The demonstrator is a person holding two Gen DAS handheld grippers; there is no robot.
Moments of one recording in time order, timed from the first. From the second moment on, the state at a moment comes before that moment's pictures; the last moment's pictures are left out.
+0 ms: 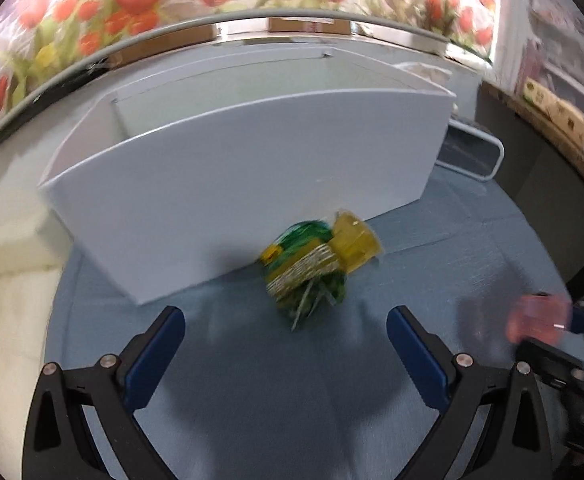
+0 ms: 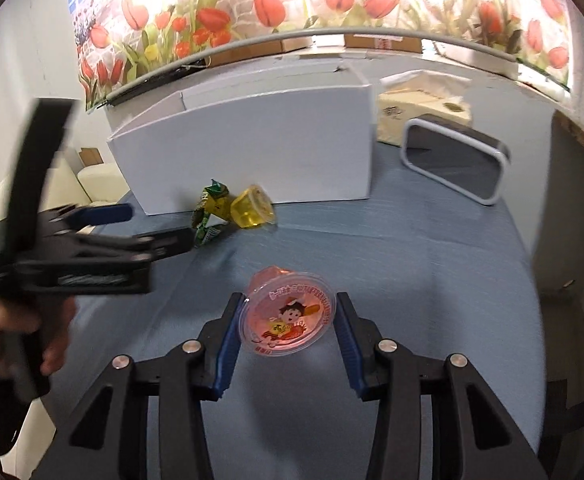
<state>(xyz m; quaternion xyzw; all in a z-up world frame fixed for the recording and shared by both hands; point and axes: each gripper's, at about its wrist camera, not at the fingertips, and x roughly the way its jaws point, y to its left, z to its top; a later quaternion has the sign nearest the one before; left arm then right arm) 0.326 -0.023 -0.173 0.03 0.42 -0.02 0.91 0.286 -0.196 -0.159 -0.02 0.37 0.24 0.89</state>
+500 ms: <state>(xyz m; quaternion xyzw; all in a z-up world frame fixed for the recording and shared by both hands) 0.375 -0.023 -0.200 0.00 0.45 -0.01 0.89 0.265 -0.234 -0.155 0.01 0.37 0.24 0.90</state>
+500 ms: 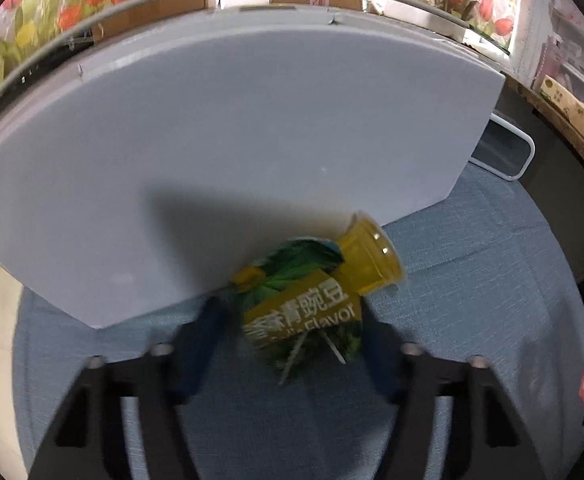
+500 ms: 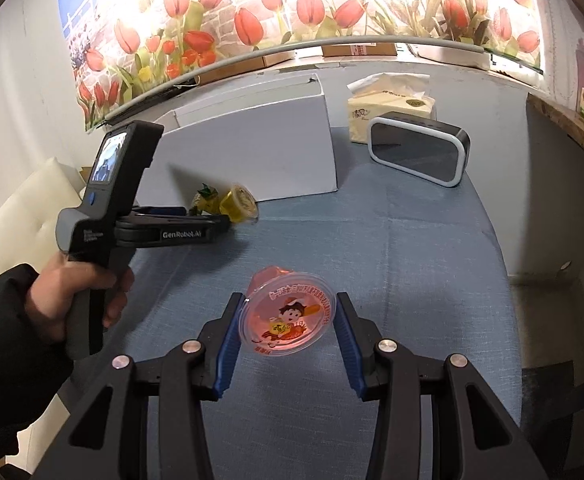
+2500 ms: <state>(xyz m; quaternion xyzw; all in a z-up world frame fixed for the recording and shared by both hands) 0.418 0.068 -0.077 -0.02 0.39 0.00 0.92 0.460 -0.117 -0.063 -0.03 0.29 0.21 0.93</state>
